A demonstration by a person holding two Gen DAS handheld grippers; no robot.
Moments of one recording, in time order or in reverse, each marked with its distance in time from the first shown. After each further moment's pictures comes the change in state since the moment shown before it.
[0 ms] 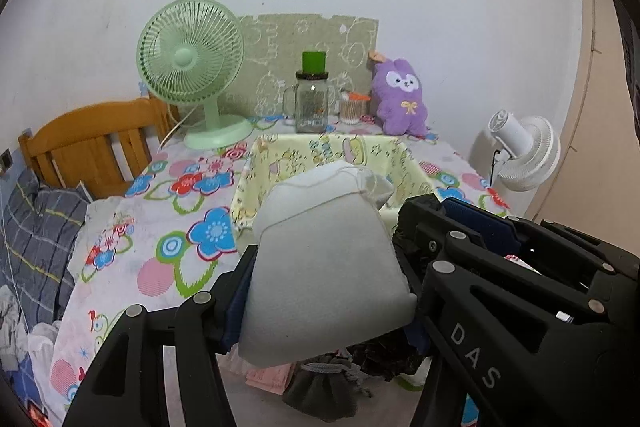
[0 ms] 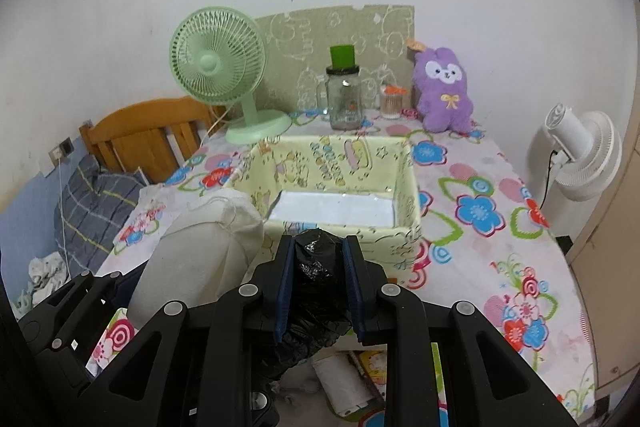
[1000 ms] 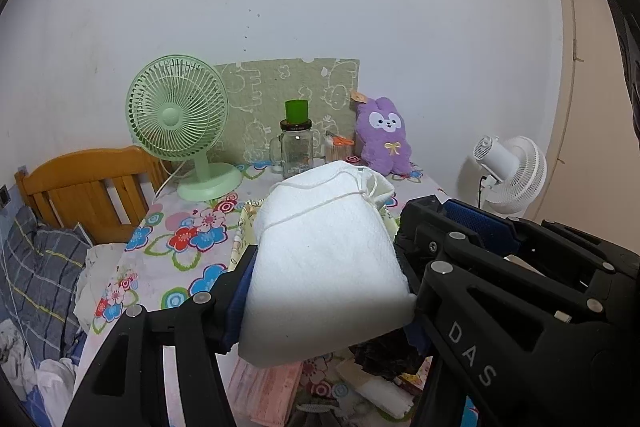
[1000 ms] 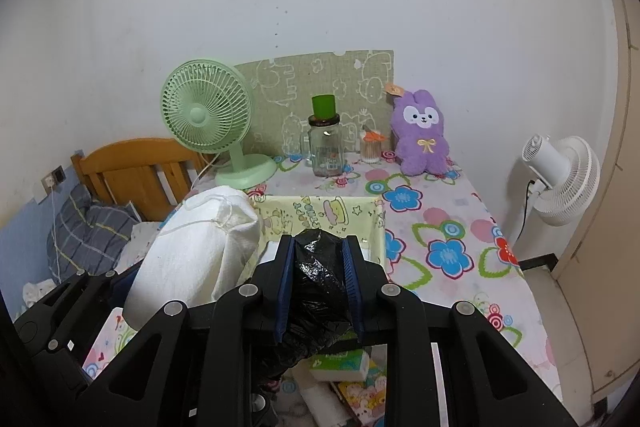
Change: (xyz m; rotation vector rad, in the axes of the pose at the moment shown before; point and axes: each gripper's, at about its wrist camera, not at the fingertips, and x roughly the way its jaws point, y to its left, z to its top) left arm -0.019 -0.011 0.042 0.052 -0.097 -0.019; right arm -0.029 -0.008 0.039 0.013 -0.095 -0.045
